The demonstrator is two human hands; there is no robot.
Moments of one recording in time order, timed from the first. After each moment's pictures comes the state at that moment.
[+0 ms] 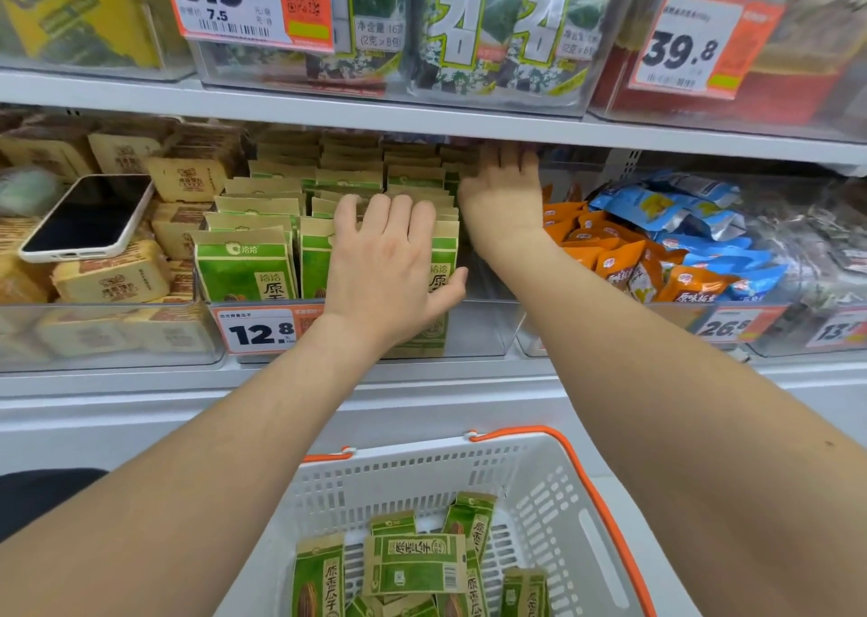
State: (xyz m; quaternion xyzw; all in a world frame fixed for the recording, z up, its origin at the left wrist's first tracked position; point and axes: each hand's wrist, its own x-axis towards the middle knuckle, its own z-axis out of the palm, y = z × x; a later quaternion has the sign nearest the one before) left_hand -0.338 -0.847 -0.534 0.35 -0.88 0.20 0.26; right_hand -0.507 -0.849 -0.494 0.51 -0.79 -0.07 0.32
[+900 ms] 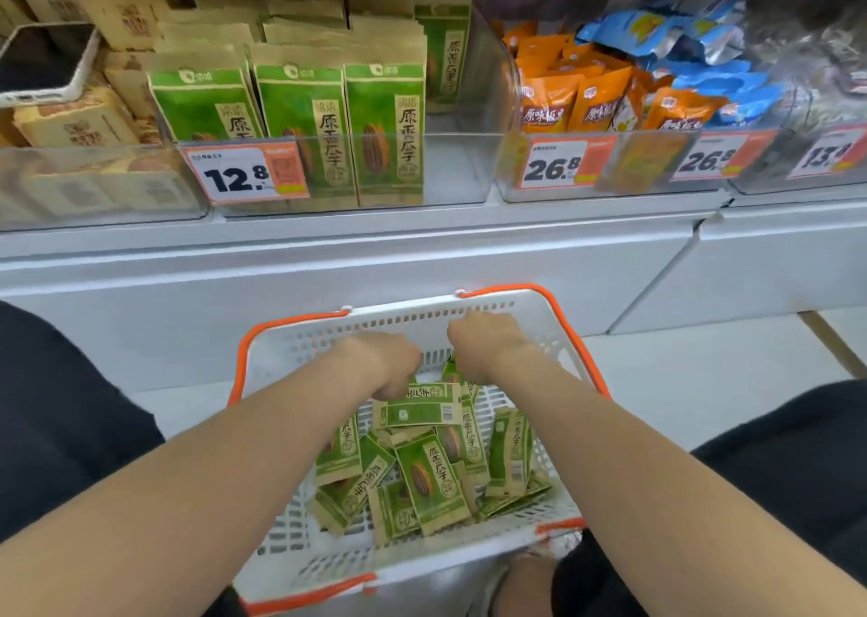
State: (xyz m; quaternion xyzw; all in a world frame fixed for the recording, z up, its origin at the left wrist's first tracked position) left_hand -0.299 -0.737 -0.705 0.19 -0.92 -0.04 -0.34; right_hand -0.429 -0.651 -0.695 0.61 -0.76 -0.17 -0.13
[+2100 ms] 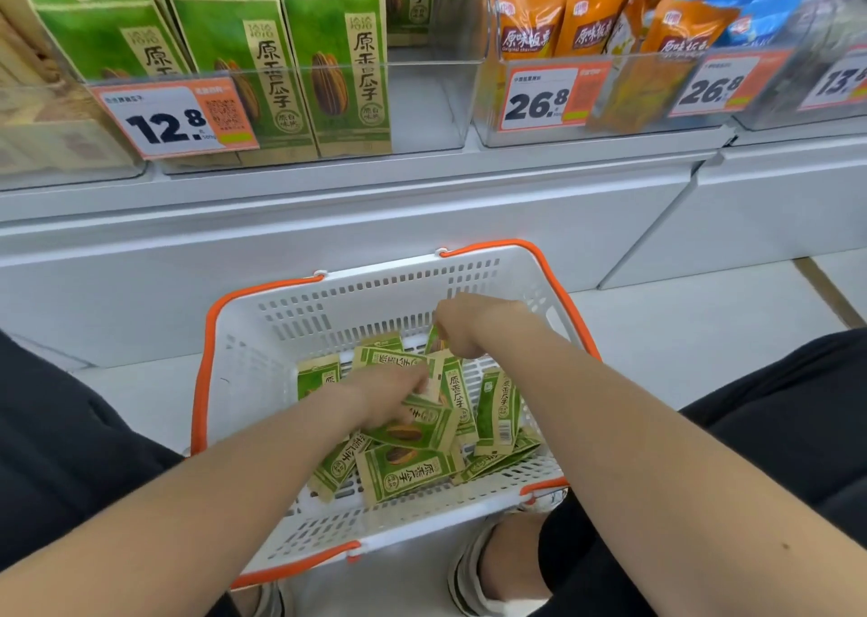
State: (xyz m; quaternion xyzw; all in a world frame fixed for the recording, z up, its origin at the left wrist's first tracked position) left_hand -0.274 -0.697 -0.811 0.19 -0.91 -0.25 -0.28; right_hand -0.443 -0.650 -0.723 0.58 -0.73 -0.19 -0.30
